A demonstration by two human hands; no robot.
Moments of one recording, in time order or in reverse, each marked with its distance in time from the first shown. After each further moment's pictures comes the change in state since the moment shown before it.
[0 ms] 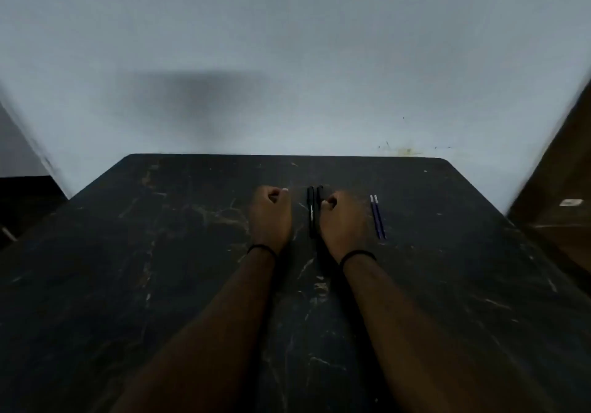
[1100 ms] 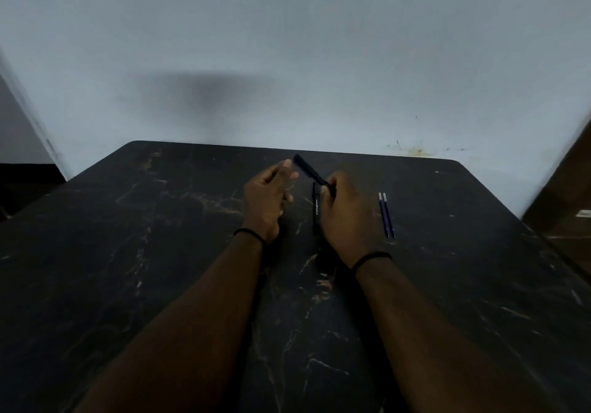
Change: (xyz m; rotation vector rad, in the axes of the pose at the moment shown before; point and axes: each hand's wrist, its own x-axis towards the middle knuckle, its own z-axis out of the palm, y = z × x) left_hand 0.009 0.008 -0.012 -0.484 -0.165 -0.083; right_hand -0.017 -0.006 -0.016 0.001 0.059 -0.377
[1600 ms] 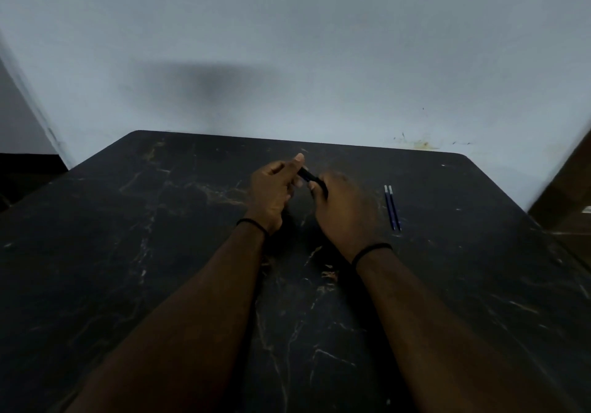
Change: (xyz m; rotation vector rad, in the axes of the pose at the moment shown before) left_hand -0.001 0.001 -0.004 0.040 -0.116 0.043; right_hand 0.001 -0.007 0.007 -0.164 -0.100 -0.081
